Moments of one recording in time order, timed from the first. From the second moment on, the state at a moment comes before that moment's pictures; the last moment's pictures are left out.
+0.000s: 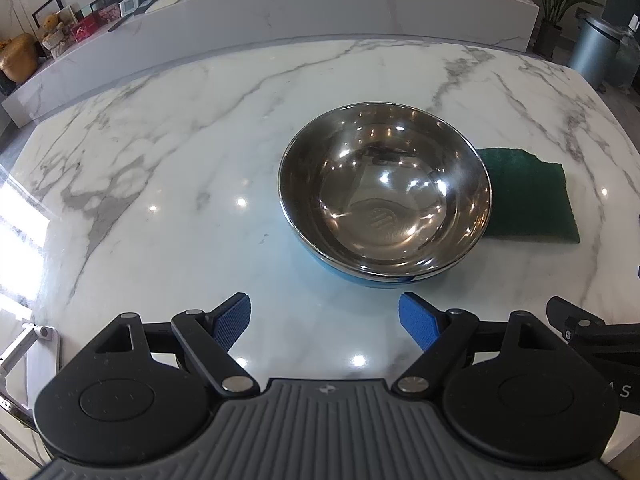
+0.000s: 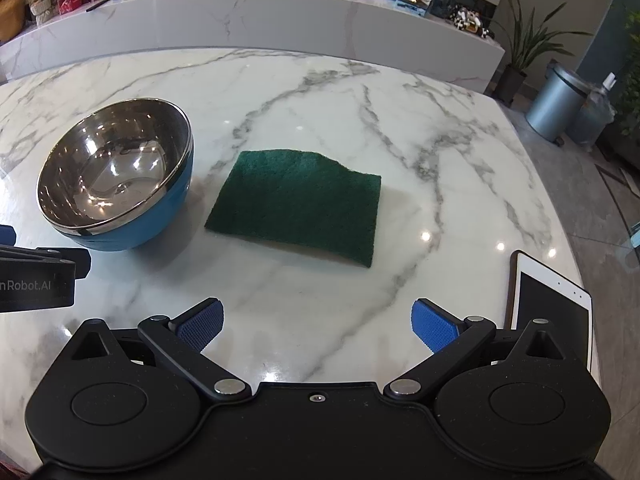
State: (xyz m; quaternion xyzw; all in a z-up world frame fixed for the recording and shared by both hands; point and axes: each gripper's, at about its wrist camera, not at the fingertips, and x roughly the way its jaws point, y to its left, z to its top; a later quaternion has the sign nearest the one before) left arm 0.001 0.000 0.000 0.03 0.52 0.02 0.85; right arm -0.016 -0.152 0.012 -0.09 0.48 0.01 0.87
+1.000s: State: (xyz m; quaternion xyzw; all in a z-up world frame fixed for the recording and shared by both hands) left arm 0.010 -0.003 0.000 0.03 0.52 0.01 0.85; right arm -0.017 -0.150 0.012 -0.08 0.48 0.02 0.87
